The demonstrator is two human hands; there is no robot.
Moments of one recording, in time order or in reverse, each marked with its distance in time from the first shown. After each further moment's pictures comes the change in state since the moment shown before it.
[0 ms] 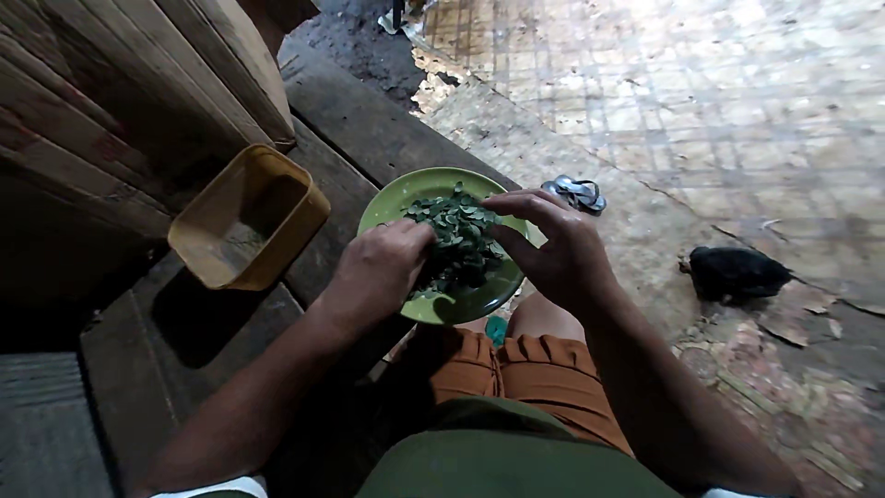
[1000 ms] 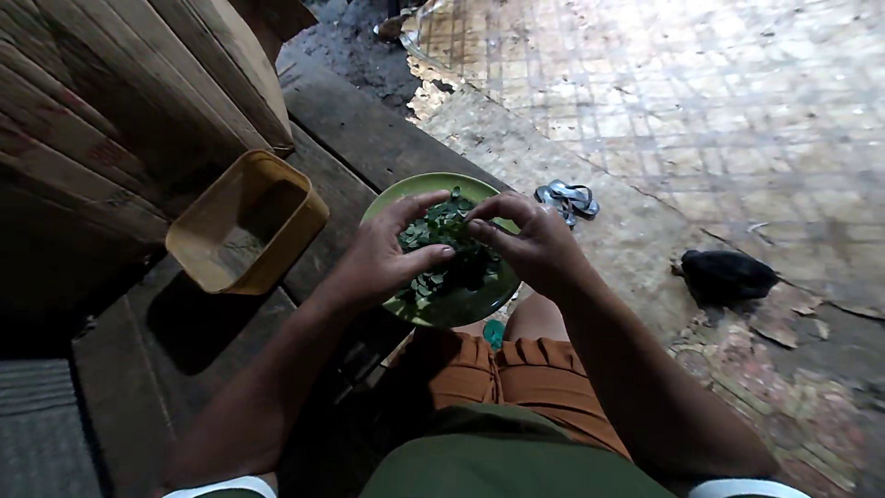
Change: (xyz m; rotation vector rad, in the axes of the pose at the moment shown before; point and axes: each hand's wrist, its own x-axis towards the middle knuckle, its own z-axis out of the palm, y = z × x) left_hand 0.013 -0.004 -0.011 -0.726 0.060 -0.148; right_hand 0.017 -0.010 0.007 0.196 -0.099 0.143
